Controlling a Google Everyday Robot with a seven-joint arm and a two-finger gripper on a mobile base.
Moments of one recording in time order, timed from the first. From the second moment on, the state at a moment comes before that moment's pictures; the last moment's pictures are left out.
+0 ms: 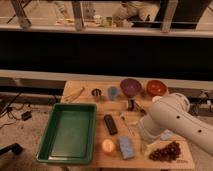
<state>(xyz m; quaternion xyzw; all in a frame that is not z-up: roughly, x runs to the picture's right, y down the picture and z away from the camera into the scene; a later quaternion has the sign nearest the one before) 0.144 0.217 0.626 -0.30 -0.17 -0.17 0.92</state>
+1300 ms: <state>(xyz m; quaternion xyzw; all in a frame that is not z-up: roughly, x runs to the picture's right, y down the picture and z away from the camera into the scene) 0.104 0.265 0.659 -0.30 -0.15 -0.19 0.92</state>
